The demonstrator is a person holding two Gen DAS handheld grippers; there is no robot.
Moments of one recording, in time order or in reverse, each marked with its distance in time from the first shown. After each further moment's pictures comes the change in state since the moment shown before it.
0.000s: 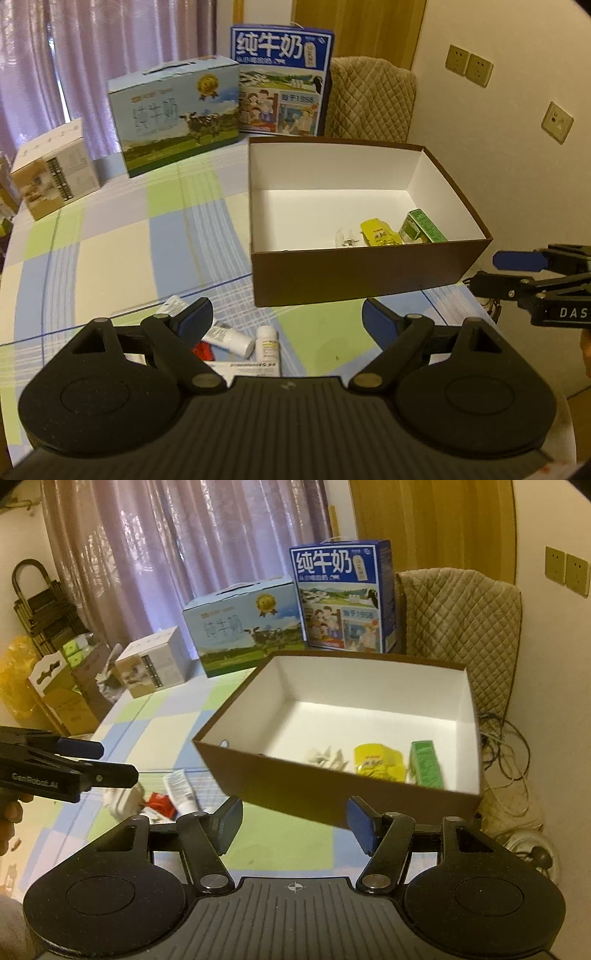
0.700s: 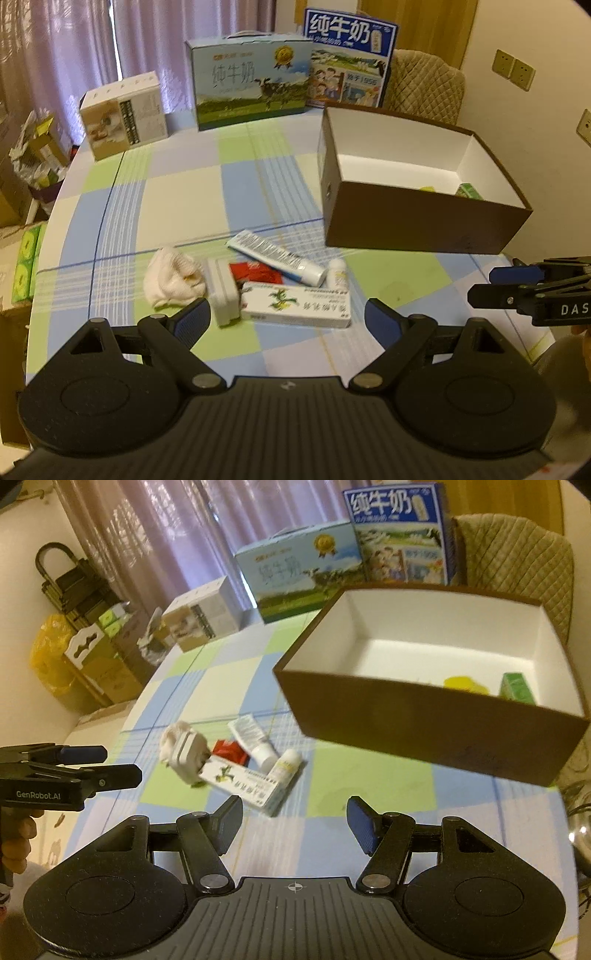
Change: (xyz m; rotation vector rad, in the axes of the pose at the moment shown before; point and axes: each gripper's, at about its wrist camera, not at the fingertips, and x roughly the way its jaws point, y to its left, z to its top) left arm -0.029 0.059 -0.078 -0.107 0.031 0.106; right arm 0.043 0.058 -0.041 0.026 0.141 0.149
